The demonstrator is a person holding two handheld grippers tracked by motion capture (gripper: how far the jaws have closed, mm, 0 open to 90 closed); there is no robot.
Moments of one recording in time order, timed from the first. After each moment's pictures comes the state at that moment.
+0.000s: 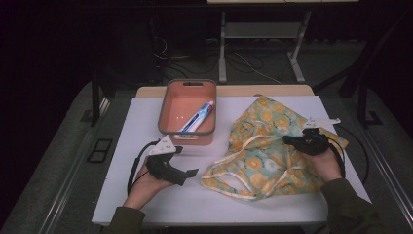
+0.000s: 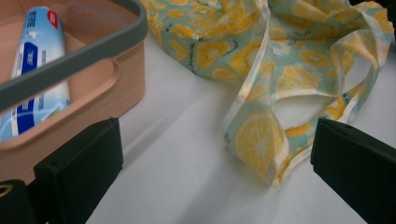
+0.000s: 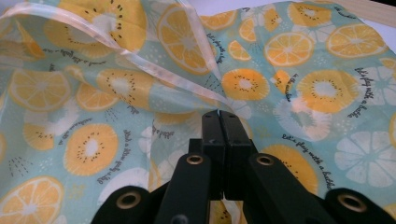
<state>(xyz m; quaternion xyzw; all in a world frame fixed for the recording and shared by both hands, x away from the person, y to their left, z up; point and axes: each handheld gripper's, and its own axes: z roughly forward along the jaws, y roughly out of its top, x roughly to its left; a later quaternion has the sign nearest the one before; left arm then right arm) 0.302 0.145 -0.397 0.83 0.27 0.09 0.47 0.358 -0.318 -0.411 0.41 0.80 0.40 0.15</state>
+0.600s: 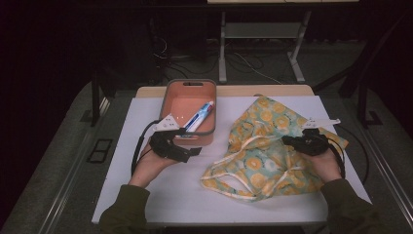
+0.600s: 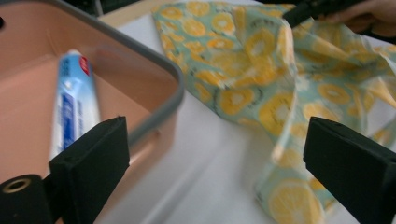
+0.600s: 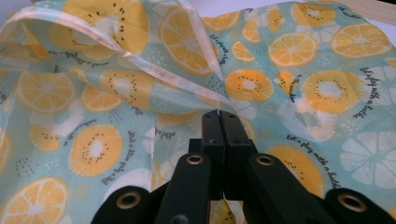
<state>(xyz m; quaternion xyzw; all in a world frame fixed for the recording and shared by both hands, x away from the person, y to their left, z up) 0.350 0.136 -0.362 0.83 0.28 0.11 0.48 0.357 -0.318 -0.411 0.41 0.80 0.41 0.14</state>
